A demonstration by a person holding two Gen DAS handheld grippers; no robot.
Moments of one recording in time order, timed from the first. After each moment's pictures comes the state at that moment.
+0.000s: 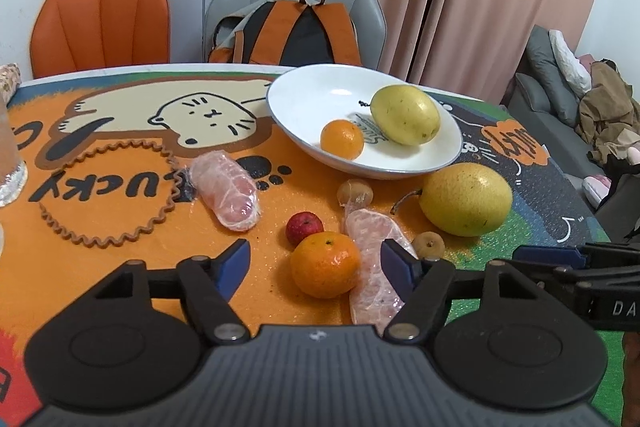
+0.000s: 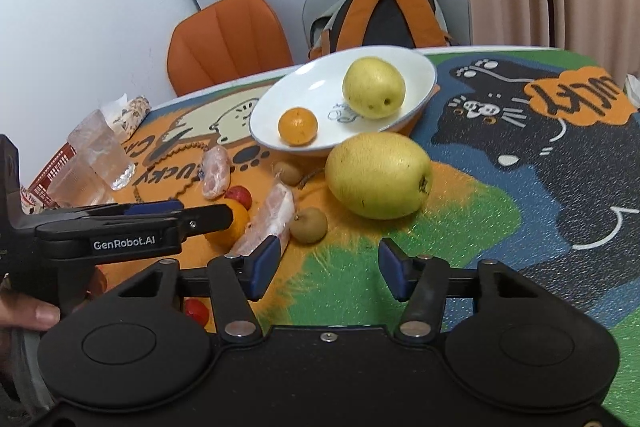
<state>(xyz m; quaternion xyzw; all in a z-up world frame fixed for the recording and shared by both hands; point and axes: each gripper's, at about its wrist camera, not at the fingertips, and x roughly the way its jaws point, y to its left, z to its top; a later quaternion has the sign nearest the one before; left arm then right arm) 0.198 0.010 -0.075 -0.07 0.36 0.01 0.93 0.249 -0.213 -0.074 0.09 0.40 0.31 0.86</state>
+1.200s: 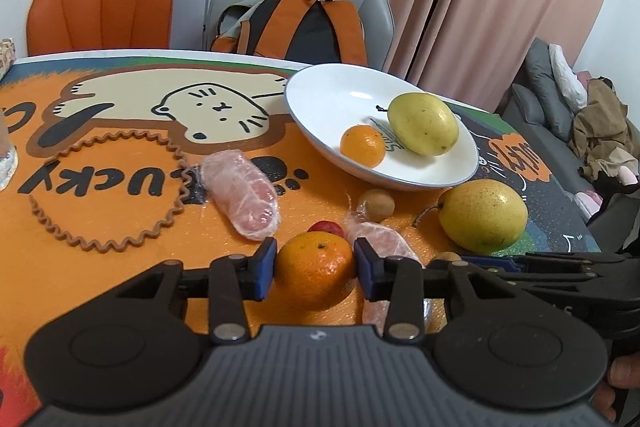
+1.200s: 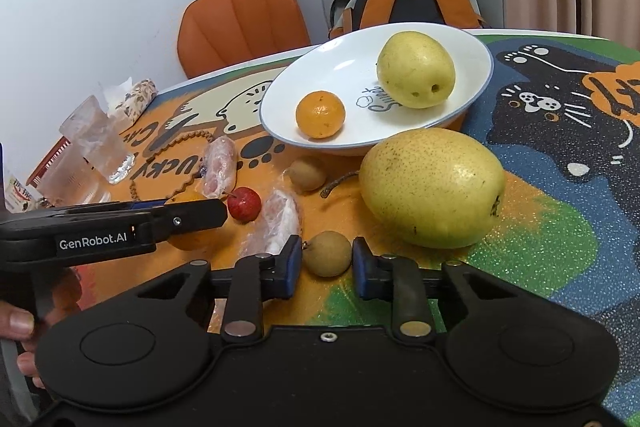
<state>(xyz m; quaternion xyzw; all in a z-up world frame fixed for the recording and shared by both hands) 0.207 0.037 -0.077 -0.11 0.37 0.00 0.92 0.277 -0.173 -0.093 0.08 0.41 0.34 0.84</state>
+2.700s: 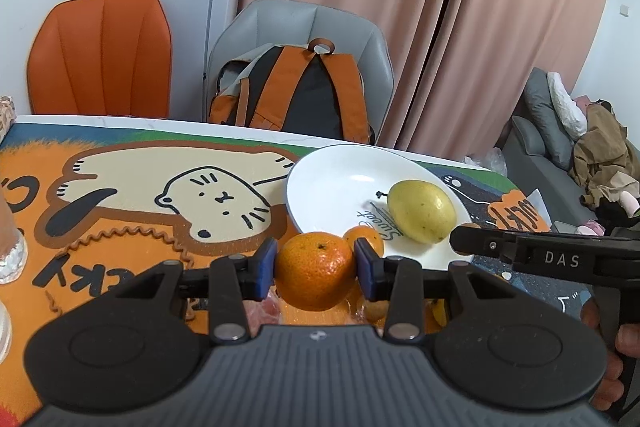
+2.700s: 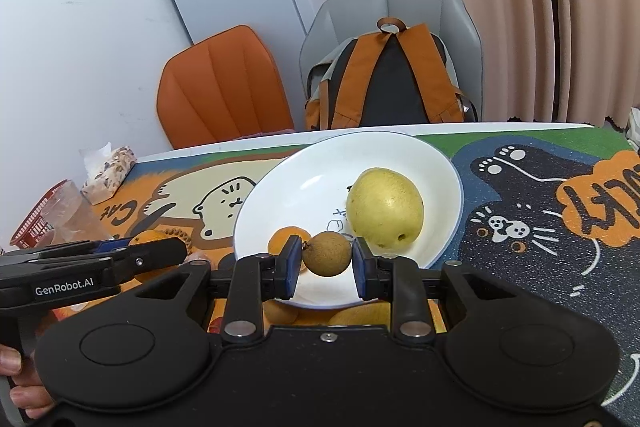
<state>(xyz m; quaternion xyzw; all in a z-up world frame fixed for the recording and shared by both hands) 0.244 0.048 -0.031 -0.10 0.32 0.01 0.94 0.334 -0.175 -0.044 0.09 0.35 0.30 0.88</state>
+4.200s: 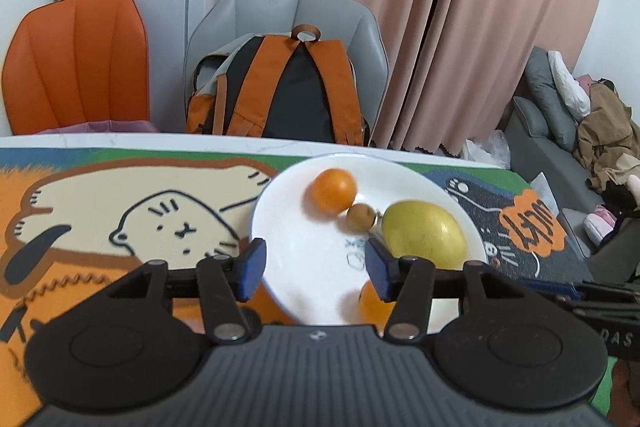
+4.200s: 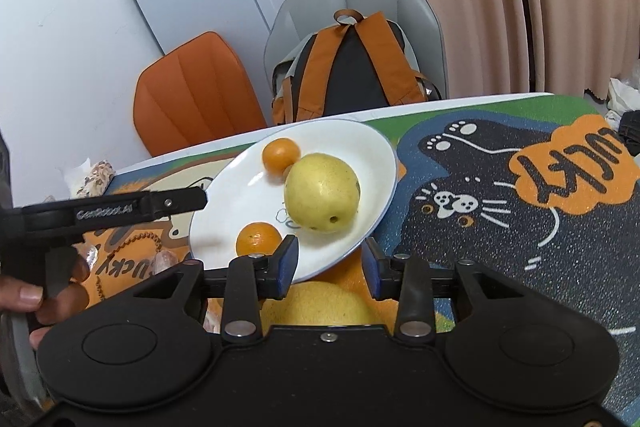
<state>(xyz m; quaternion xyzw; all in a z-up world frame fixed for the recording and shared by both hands) 0.305 0.030 -0.037 -0.08 0.34 0.00 0.94 0.341 -0.216 -0.062 0.13 0.38 0.27 0.88</state>
